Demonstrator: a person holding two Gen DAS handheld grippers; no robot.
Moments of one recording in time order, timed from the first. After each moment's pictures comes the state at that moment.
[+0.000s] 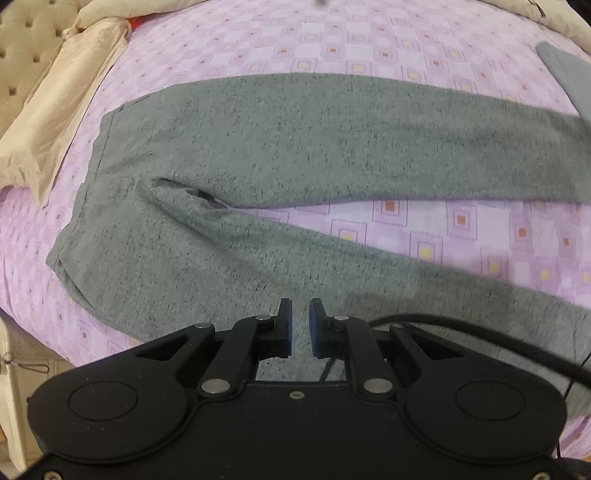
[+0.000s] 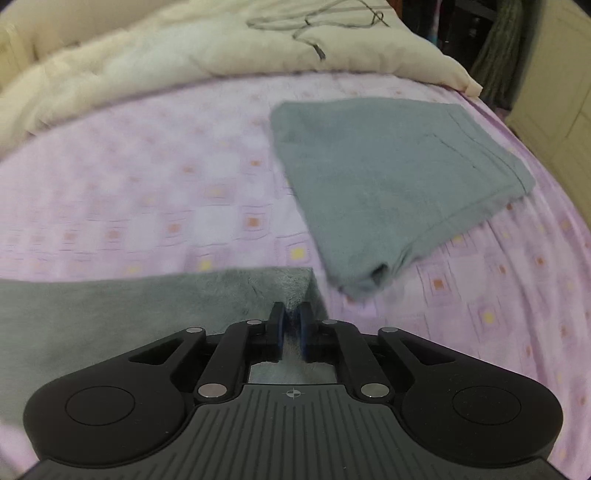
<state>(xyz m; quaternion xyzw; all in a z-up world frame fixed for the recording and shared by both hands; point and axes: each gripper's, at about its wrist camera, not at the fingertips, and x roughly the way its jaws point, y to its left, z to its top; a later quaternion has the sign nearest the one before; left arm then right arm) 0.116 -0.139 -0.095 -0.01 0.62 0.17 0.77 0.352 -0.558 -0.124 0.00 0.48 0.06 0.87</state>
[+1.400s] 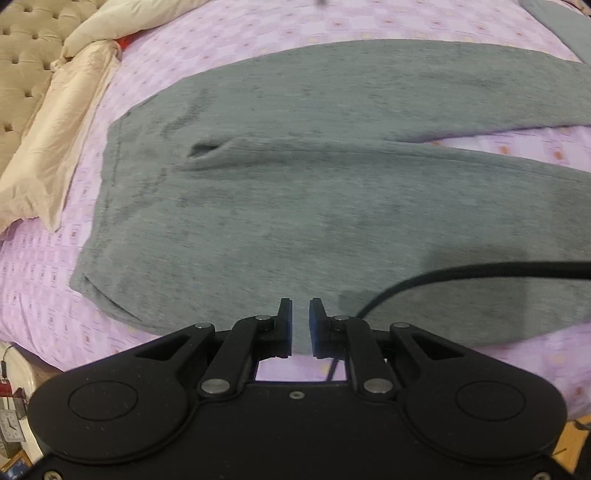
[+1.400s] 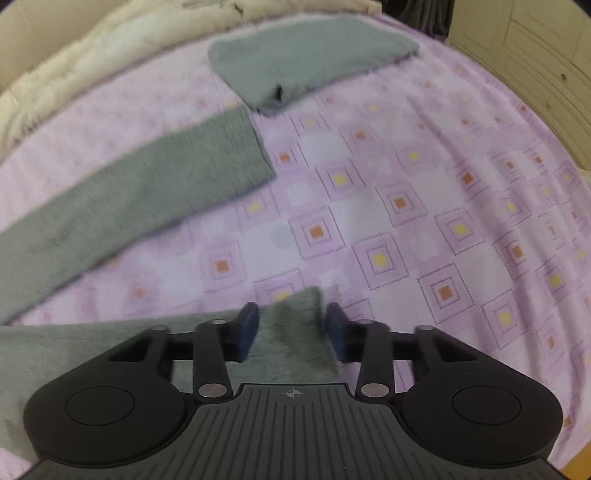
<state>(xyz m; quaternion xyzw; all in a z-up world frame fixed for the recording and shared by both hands) 0.071 -0.091 -0.122 0.06 0.61 0.14 0.77 0.184 -0.598 -0.129 0.08 0.52 -0.03 0.85</state>
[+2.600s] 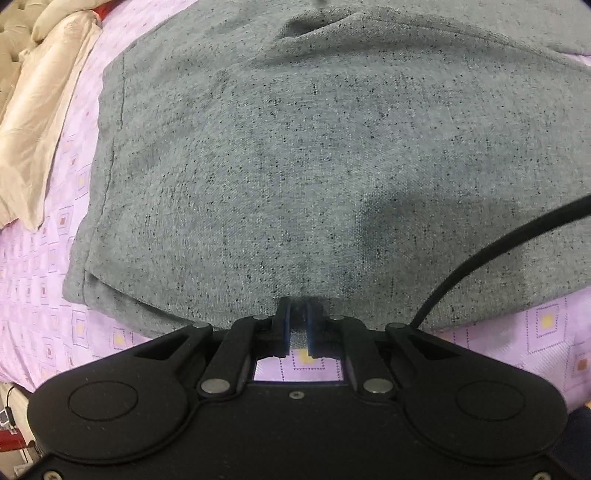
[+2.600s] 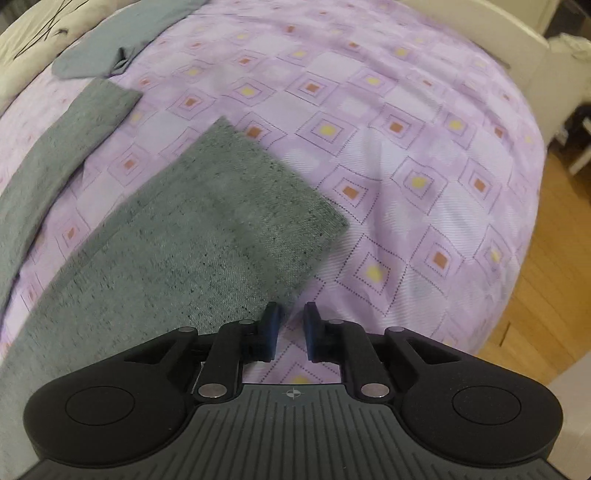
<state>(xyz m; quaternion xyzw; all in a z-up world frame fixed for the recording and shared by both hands) 0.042 0.044 -0.195 0.10 0.65 0.09 0.75 0.093 -0.550 -0.167 0.22 0.54 -0.30 0.76</state>
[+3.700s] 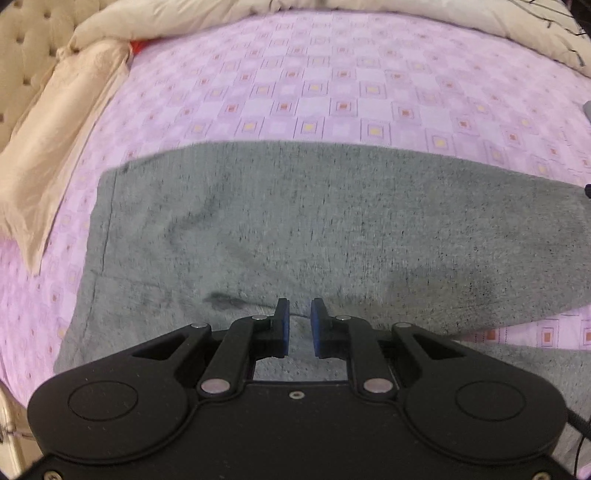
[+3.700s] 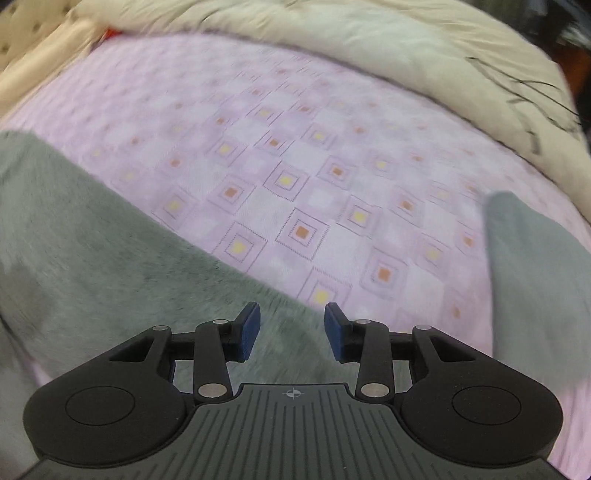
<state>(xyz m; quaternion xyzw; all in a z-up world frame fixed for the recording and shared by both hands) 0.192 -0.017 -0.101 -0.02 0.58 0.16 0.79 0.404 -0.392 -0.138 -0.22 0.50 0.27 0.80</state>
